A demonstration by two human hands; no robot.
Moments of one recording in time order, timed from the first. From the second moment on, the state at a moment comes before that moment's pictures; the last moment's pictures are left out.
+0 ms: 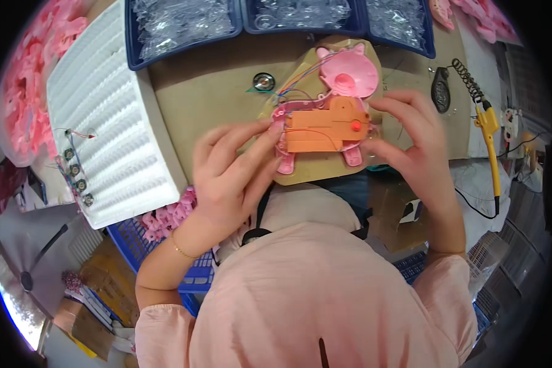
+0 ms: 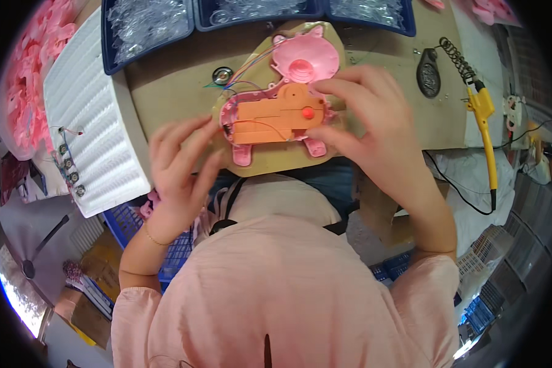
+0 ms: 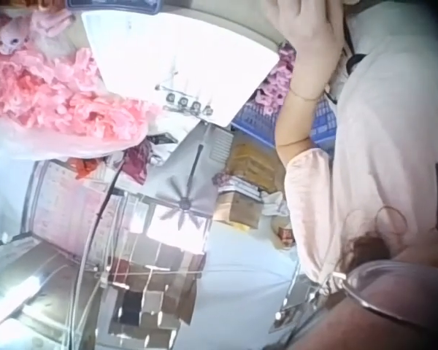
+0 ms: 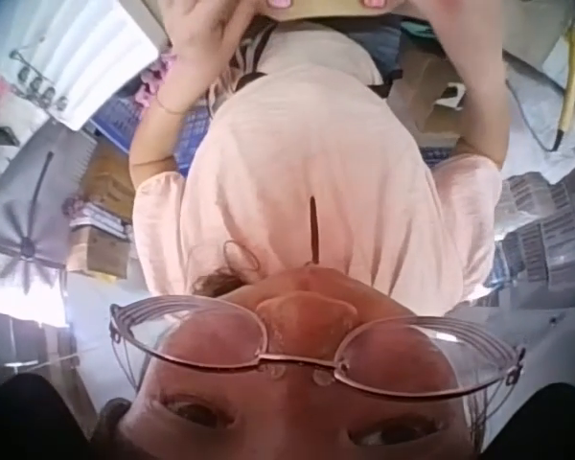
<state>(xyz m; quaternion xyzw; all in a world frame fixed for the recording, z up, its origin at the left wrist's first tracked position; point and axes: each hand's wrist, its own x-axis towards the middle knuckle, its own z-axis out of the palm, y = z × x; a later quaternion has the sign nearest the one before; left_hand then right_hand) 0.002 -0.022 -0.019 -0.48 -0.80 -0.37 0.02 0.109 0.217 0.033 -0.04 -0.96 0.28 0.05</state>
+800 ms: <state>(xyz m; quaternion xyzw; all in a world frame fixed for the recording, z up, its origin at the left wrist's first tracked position) 0.013 0.017 -0.012 -0.52 -0.80 -0.29 0.06 0.040 0.214 0.021 0.11 -0.96 0.21 0.13</state>
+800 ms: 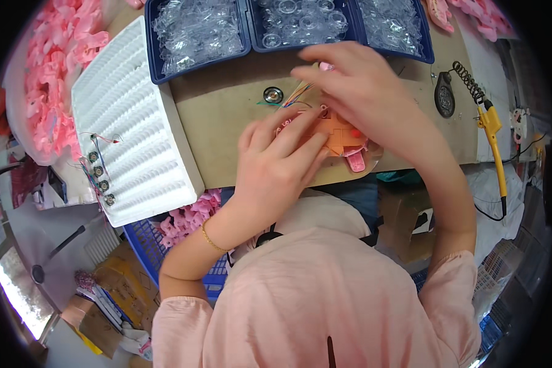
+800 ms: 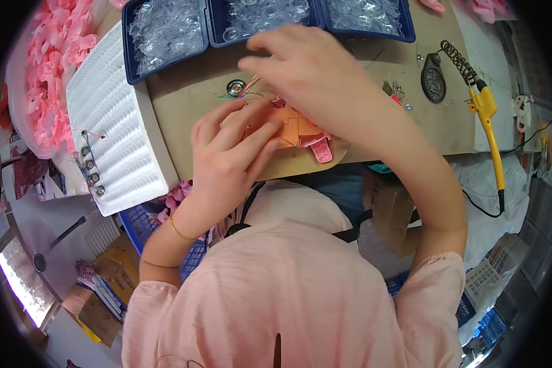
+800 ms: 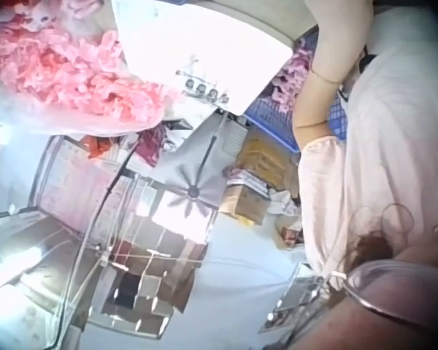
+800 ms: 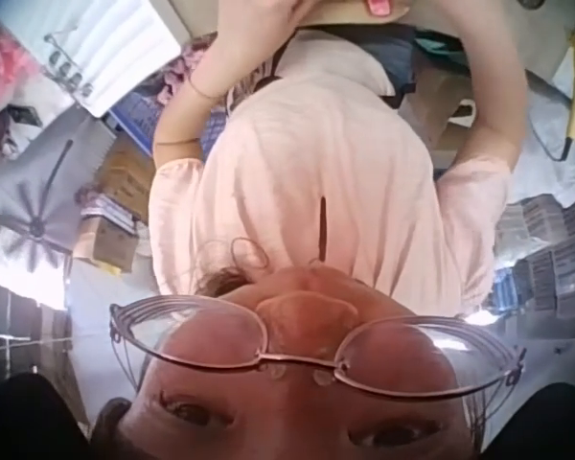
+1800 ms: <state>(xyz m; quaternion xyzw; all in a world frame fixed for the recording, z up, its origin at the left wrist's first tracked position) -0.027 0.042 -0.010 -0.52 -0.77 -0.36 -0.08 0.032 0.239 0.010 0.19 -0.95 0.17 0.17</state>
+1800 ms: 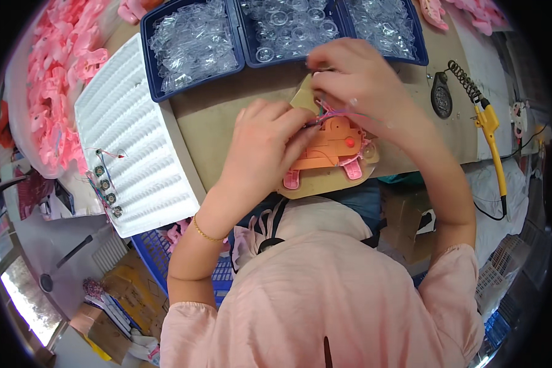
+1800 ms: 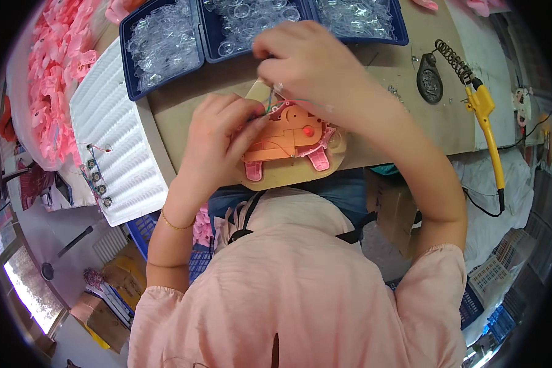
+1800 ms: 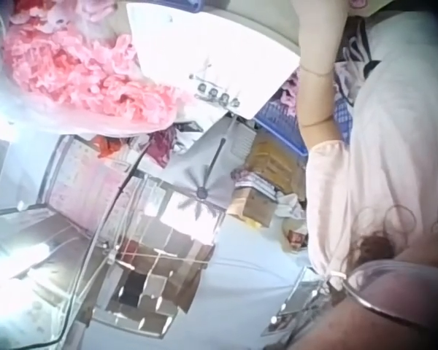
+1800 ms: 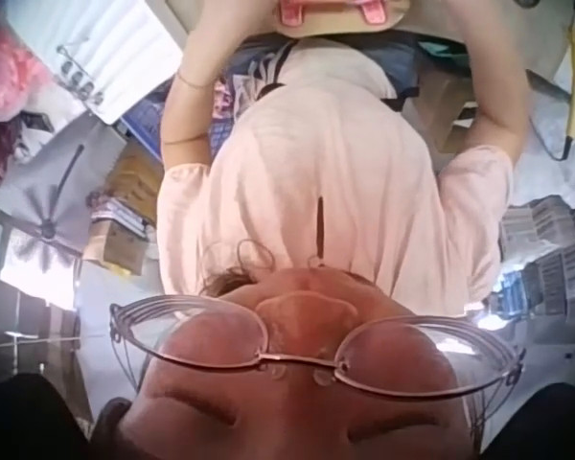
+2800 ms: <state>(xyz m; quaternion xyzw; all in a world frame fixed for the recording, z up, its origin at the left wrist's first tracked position) -0.034 0.035 0.005 -0.47 -0.78 -0.36 -0.19 0.078 0.235 0.015 -0.05 -0.98 0.17 0.02</state>
